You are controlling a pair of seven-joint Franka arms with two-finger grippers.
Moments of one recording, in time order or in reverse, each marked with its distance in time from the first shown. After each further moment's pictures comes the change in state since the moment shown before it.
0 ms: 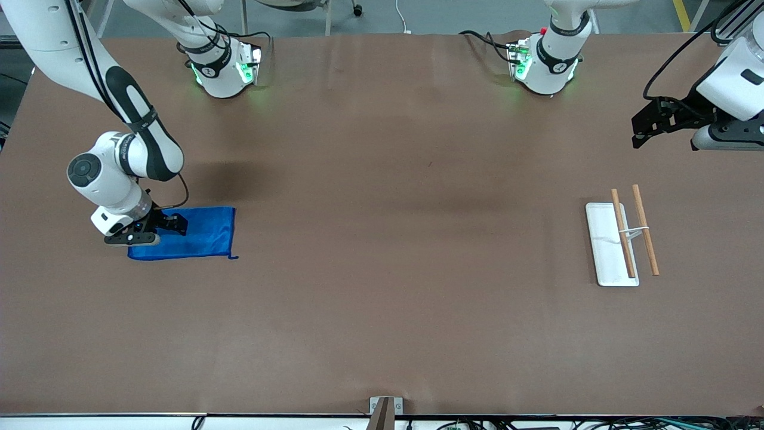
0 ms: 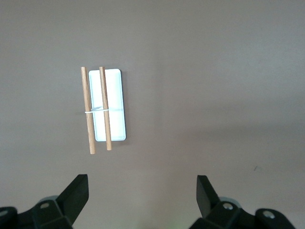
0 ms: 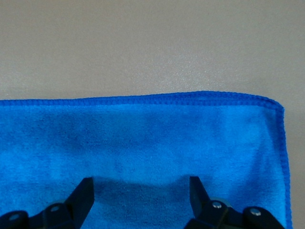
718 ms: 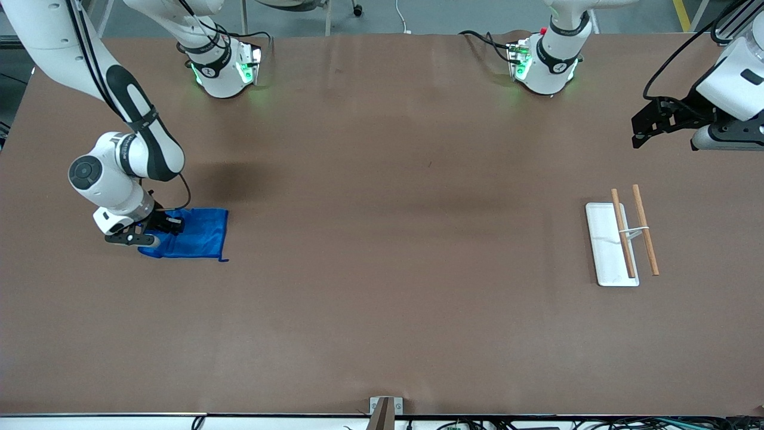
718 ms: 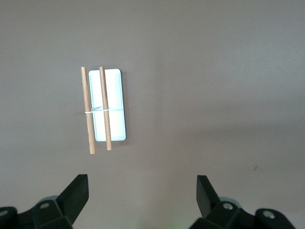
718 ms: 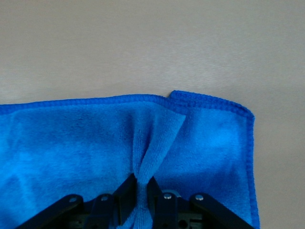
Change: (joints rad) left arm 0.000 0.000 0.000 0.000 0.000 0.000 0.000; right arm 0.011 -0.038 0.021 0.033 0.004 -0.141 0.127
